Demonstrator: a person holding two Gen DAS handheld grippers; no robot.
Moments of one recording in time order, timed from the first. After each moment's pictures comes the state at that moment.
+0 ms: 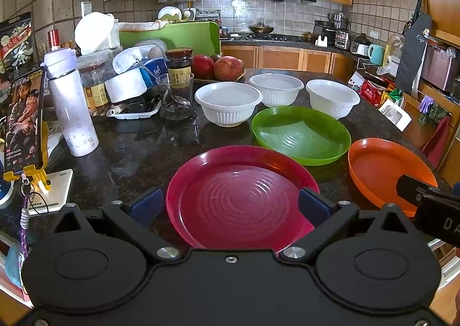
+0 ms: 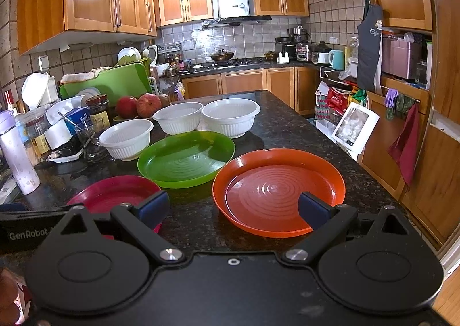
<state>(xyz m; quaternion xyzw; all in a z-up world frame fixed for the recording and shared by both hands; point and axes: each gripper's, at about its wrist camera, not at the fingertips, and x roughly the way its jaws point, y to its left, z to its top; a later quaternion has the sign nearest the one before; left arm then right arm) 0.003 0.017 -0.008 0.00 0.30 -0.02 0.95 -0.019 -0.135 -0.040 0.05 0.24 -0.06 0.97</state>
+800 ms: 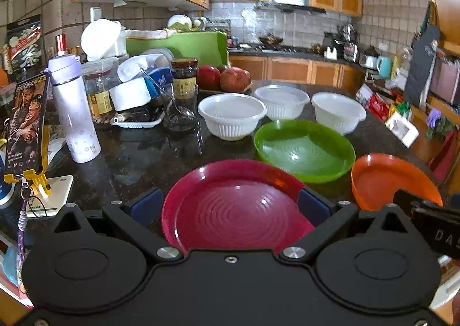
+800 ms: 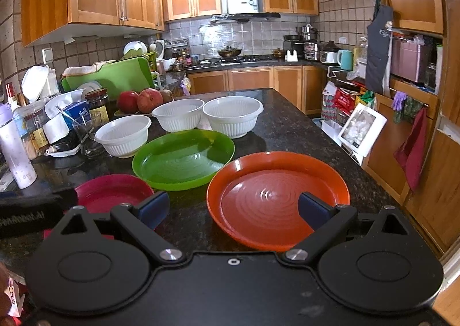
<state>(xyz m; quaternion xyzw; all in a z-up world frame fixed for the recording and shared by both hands) 0.012 0.011 -0.005 -0.02 0.28 0.01 0.96 0.005 -0.154 -0.042 0.04 0.25 -0.04 0.97</state>
